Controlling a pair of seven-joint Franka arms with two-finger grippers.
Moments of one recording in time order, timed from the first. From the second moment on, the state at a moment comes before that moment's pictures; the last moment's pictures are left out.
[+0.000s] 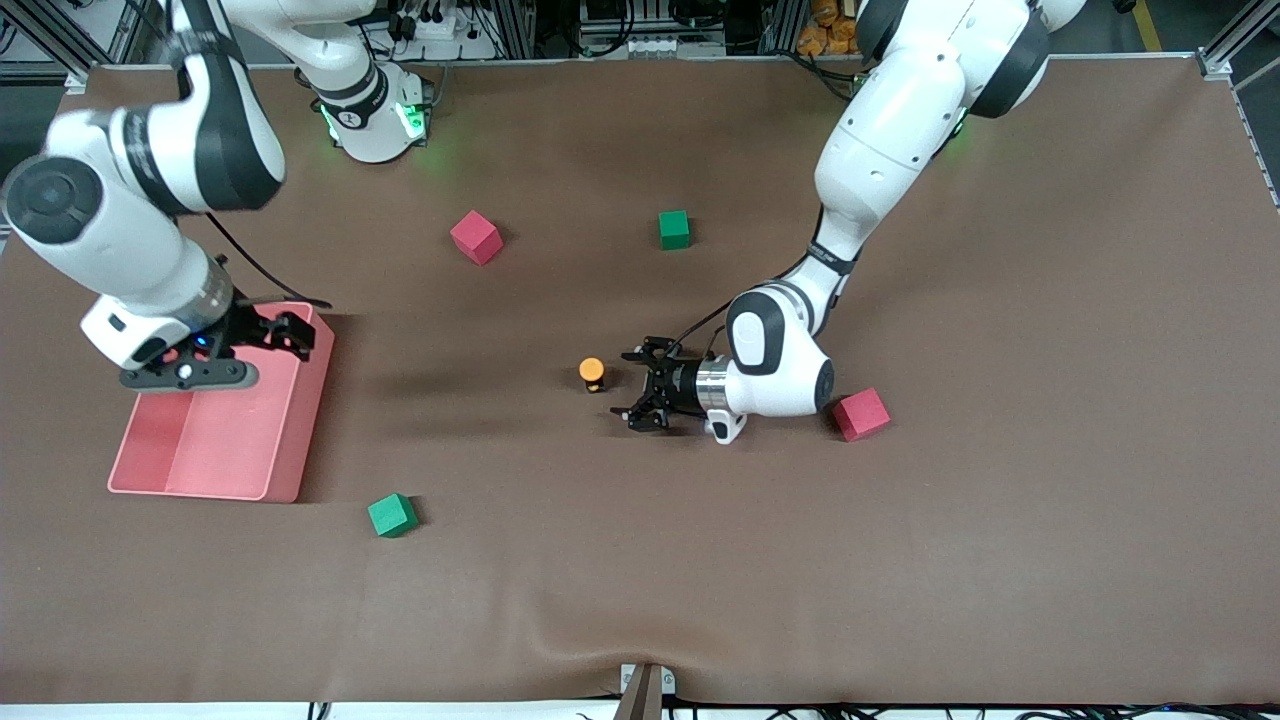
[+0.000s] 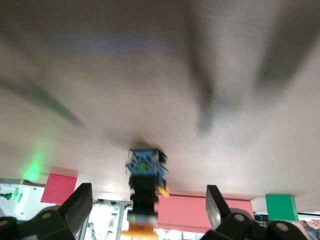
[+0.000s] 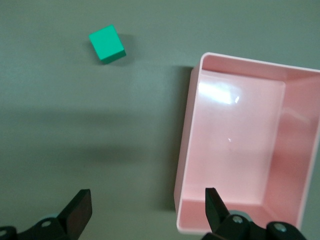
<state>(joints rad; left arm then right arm) -0.54 0.90 -0.09 -1.47 -1.27 2.27 -1.04 0.06 0.05 0.07 -1.90 -0.11 1.93 0.09</state>
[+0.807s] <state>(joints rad) -0.38 0.67 -0.08 -1.45 -0.43 2.12 -1.10 0.01 0.00 0.00 -1.52 0.05 1.45 0.09</state>
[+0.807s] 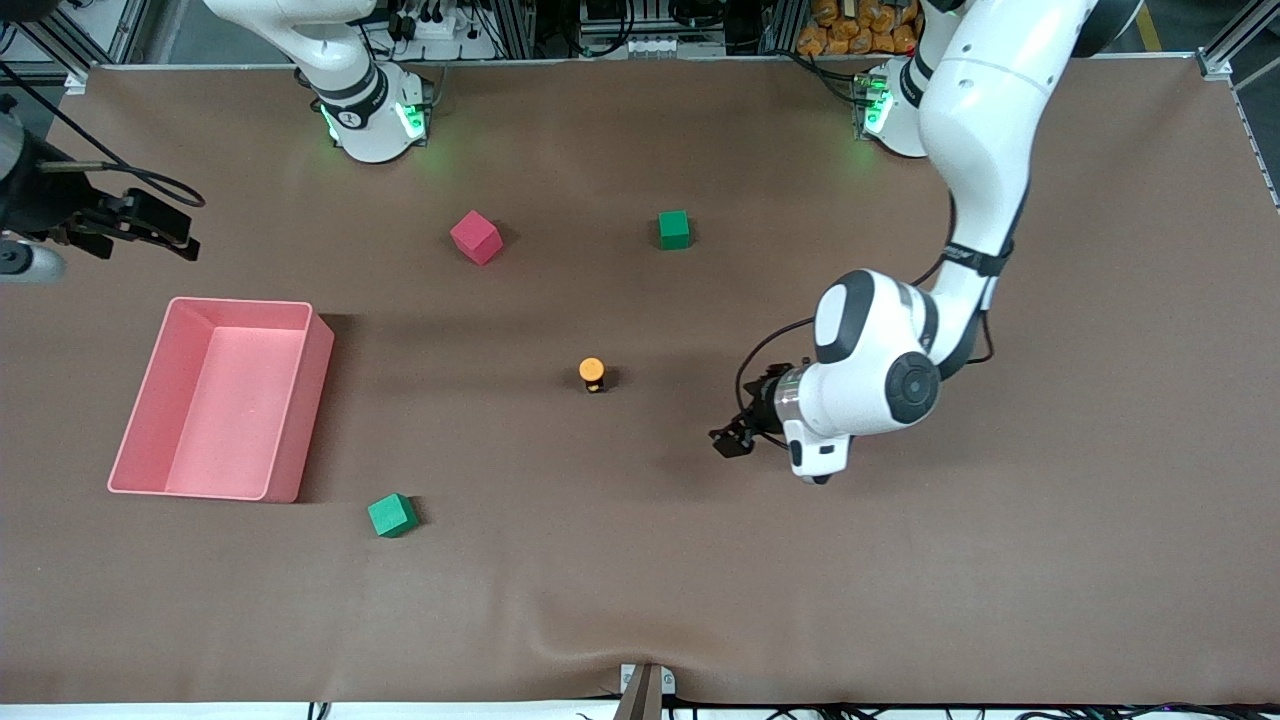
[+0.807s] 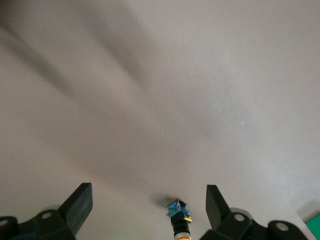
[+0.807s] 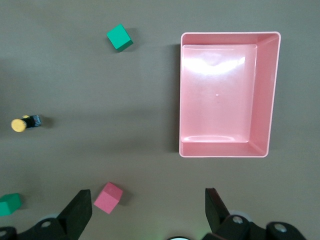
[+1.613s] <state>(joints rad) -0.10 0.46 -0.20 -1.43 -0.04 1.88 -0.66 0.01 -0.01 -0.06 -1.52 0.05 1.40 0.07</state>
